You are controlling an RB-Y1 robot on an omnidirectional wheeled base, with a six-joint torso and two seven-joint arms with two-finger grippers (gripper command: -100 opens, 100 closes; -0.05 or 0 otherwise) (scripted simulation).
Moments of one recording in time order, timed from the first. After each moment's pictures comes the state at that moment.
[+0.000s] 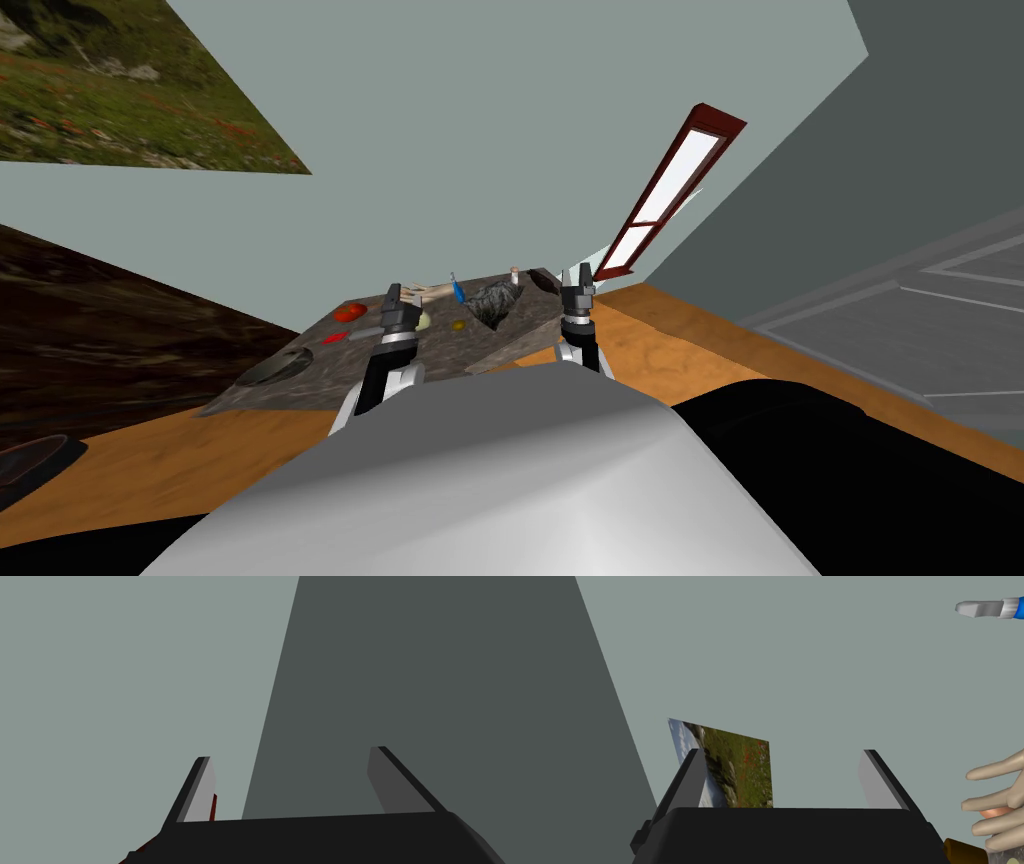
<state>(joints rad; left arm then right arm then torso) 0.44 0.11 0.11 -2.24 -0.02 -0.23 0.12 0.45 0.04 0.06 -2.26 0.08 -0.63 -0.01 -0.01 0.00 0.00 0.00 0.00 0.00</state>
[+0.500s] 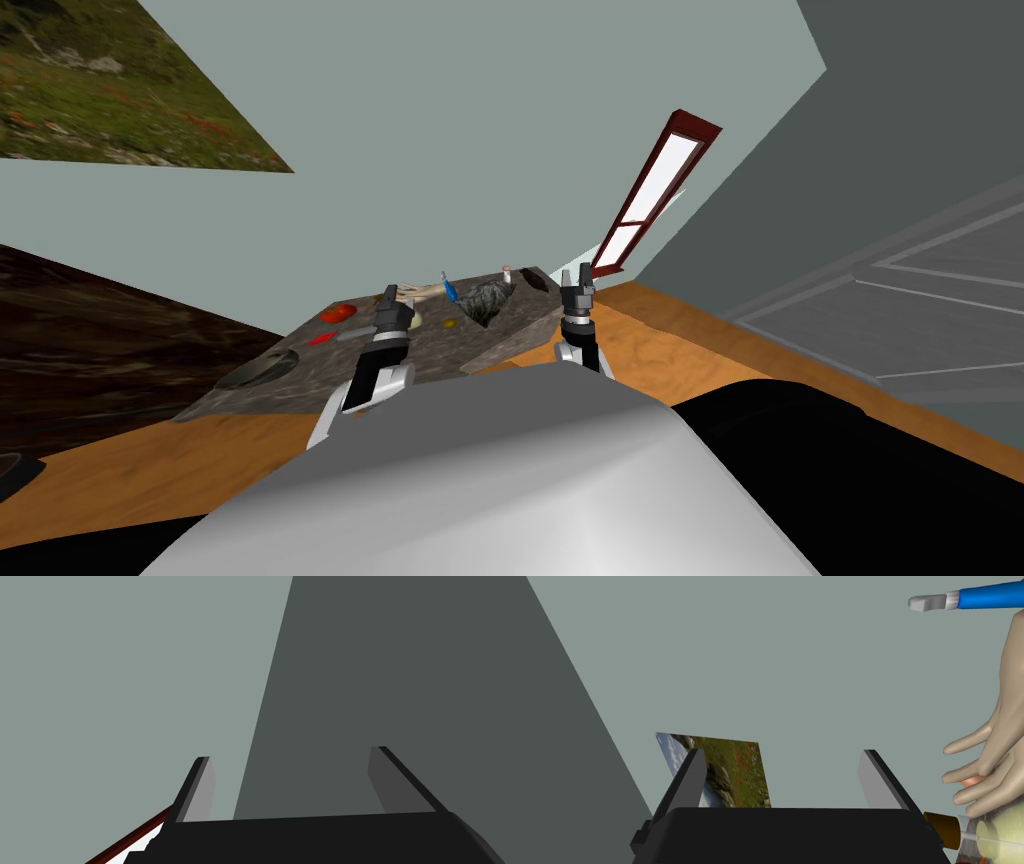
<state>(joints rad) 0.42 0.15 0.18 -2.23 -0.04 -0.10 0.12 0.45 0.04 0.06 -2.26 0.08 -0.63 -0.01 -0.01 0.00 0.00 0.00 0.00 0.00</state>
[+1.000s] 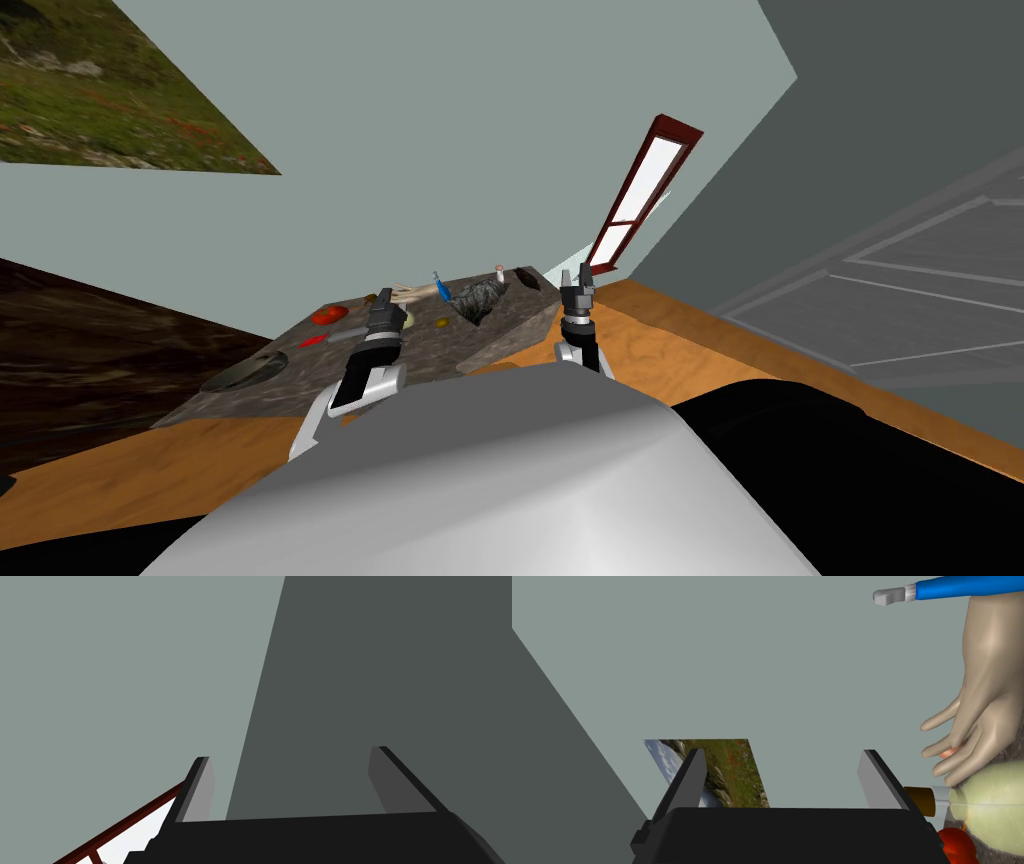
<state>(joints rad) 0.41 0.18 0.25 -2.23 -0.05 0.02 0.11 0.45 0.04 0.06 -2.26 0.08 -0.63 -0.01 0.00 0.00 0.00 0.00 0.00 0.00</state>
